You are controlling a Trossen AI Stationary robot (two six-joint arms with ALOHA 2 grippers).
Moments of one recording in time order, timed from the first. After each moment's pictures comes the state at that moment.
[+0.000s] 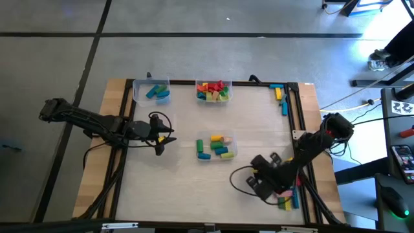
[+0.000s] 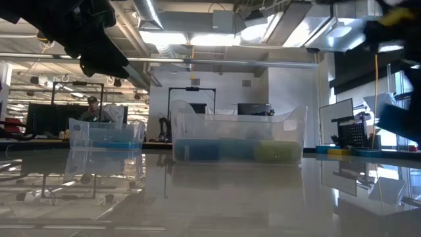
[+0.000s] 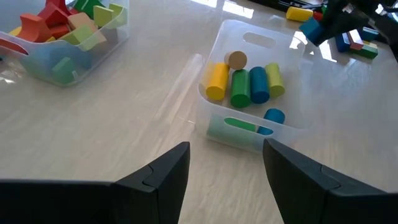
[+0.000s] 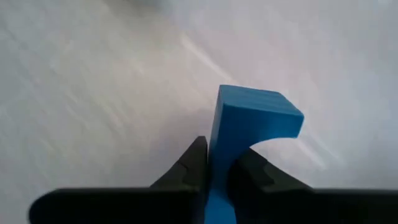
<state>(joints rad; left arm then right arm) -0.20 0.82 0.48 -0.22 -0.38 -0.41 0.74 1.67 1.02 -0.95 0.43 1.54</state>
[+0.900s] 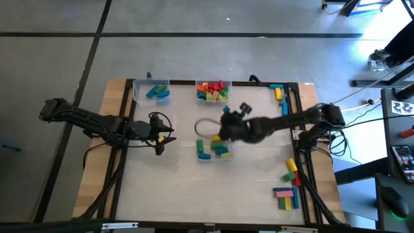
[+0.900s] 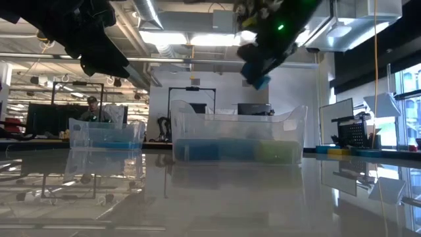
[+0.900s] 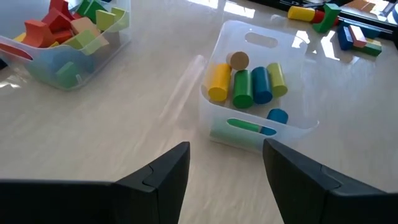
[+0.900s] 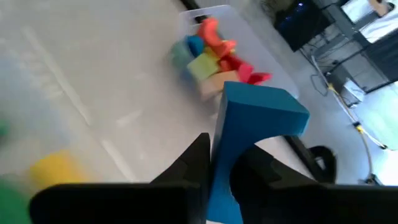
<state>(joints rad) -0.20 0.82 0.48 -0.22 -0.39 -0.39 0.11 1.67 1.24 -0.65 0.86 0.39</state>
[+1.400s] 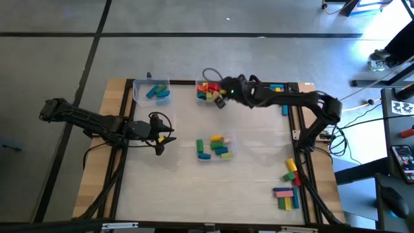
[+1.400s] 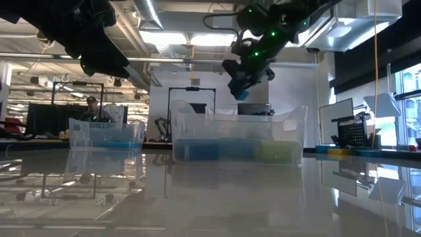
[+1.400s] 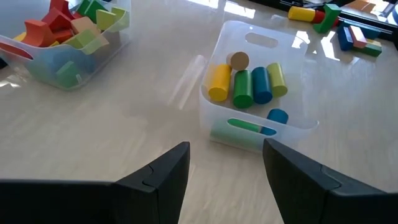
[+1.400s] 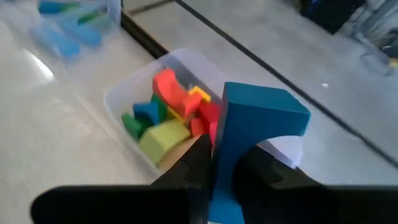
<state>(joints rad) -0.20 0.82 0.48 -0.22 -0.39 -0.39 -0.34 1.67 1.21 -0.20 0.44 0.13</state>
